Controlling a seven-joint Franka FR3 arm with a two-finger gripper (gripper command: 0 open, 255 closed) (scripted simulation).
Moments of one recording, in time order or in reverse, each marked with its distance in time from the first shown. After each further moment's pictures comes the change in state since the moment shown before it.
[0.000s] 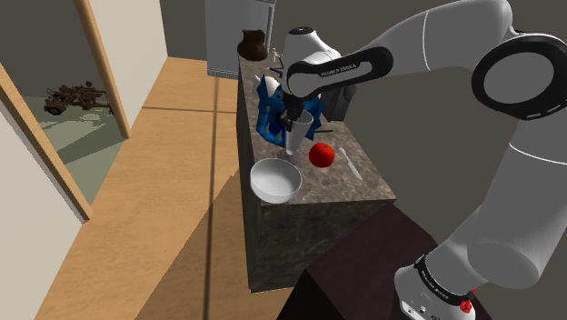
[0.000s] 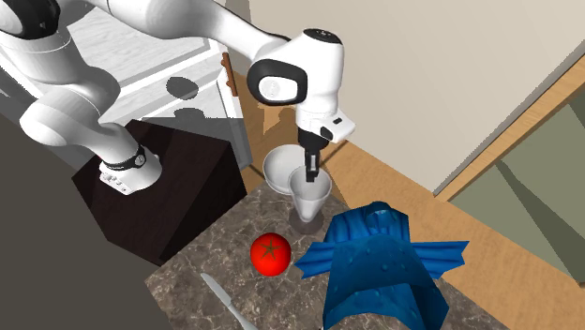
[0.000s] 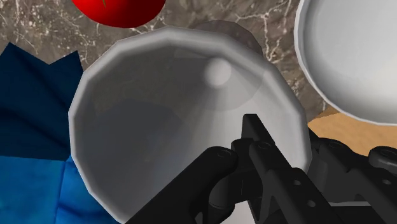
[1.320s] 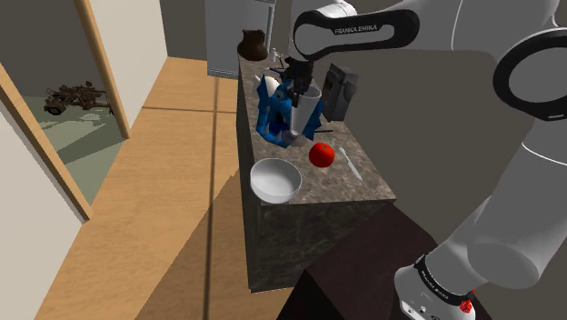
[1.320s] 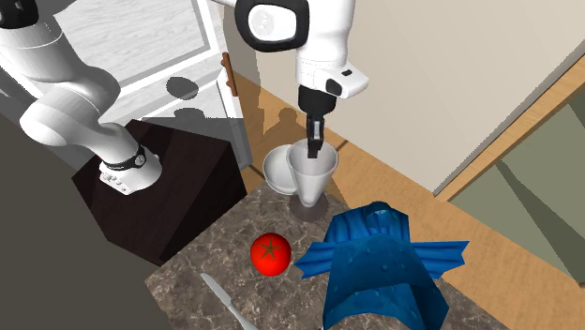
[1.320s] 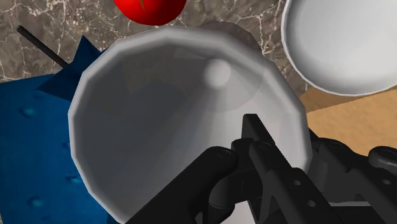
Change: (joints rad) arm 0.002 -0.080 0.007 0.159 0.027 -0.235 -0.050
